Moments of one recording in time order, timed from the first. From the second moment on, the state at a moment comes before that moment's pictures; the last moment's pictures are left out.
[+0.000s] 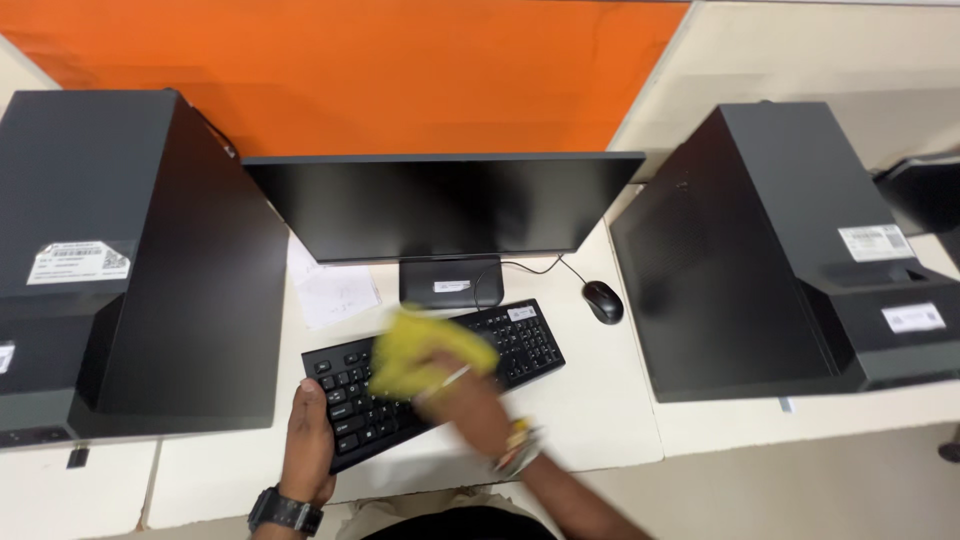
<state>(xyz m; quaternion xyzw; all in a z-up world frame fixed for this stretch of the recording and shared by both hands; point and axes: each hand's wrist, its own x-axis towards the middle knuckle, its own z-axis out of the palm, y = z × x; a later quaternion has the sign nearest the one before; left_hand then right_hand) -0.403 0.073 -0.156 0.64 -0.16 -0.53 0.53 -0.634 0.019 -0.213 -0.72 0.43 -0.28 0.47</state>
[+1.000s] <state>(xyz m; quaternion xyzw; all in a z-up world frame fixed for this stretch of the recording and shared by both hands) -0.316 0.038 -0.160 0.65 -0.27 -0.54 0.47 -0.771 0.017 -0.128 -0.34 0.60 -0.62 0.37</state>
